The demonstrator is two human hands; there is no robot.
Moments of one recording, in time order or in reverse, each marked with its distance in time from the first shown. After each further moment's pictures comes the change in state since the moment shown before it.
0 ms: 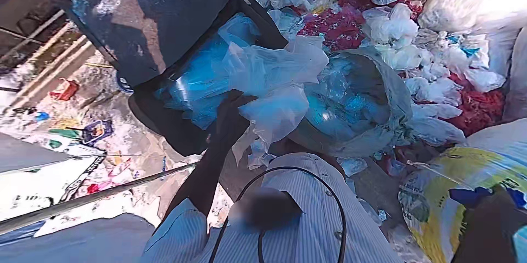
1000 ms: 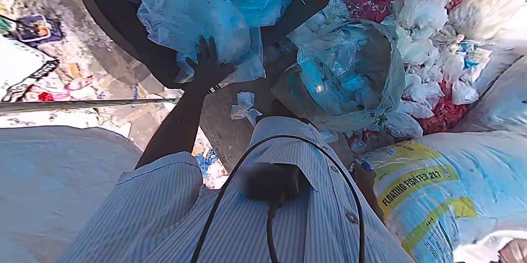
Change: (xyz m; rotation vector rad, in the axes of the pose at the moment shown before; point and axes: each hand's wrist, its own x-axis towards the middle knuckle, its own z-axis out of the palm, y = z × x) left_hand -0.081 -0.176 0.044 0.292 -0.353 -0.707; right_hand 0.054 0.211 0.043 -0.849 -0.343 -0.126
